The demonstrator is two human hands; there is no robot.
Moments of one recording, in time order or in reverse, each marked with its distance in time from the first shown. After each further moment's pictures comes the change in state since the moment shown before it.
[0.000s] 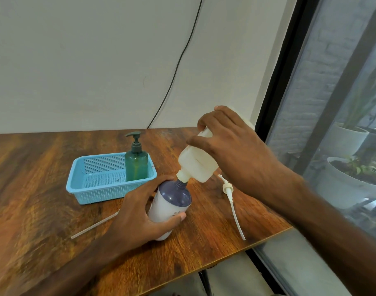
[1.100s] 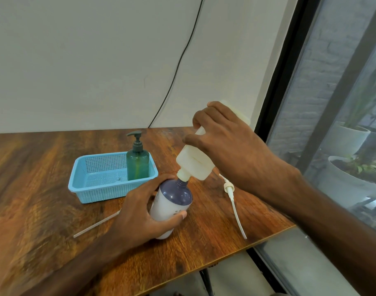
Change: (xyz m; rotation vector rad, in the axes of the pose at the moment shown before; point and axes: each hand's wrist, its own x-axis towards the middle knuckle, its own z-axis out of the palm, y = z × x) left_hand 0.001 -0.002 0.000 -0.018 -0.001 0.014; right_hand 0.014 -0.007 -0.025 -0.082 -0.185 -0.117
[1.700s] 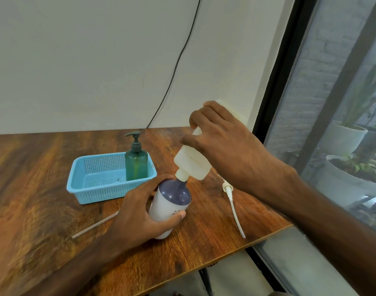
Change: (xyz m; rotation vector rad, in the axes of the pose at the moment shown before) left_hand 0.000 0.001 -0.001 -0.008 0.007 0.019; right_hand 0.003 -0.001 0.003 -0.024 0.025 -0.017
